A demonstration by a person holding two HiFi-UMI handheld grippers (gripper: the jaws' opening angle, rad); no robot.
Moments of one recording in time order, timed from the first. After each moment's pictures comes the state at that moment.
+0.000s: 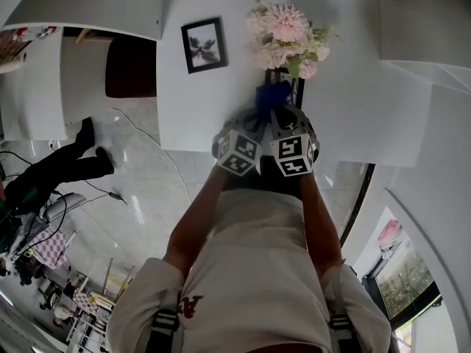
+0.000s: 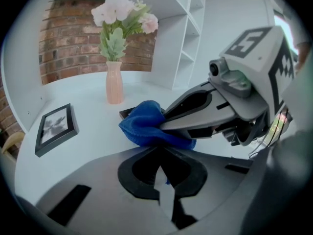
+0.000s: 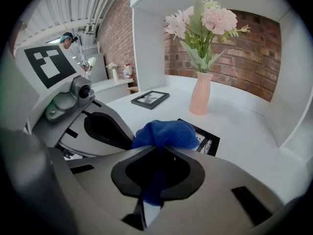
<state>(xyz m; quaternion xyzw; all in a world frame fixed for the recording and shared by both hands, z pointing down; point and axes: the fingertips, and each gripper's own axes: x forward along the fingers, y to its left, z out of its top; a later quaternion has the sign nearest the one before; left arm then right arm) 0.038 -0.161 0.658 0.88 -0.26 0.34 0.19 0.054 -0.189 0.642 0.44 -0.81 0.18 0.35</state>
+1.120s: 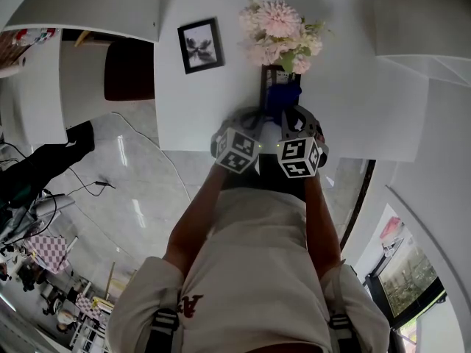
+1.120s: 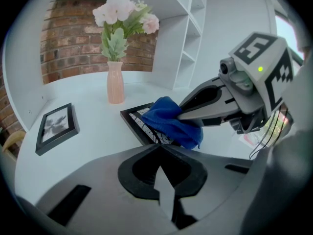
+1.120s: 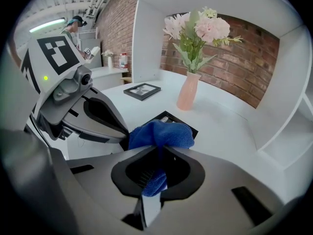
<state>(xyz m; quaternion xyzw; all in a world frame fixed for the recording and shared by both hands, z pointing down) 0.038 -0.162 0.657 0.88 -0.27 0.34 0.20 0.094 -0.178 0.634 0.47 -0.77 0.14 0.41</state>
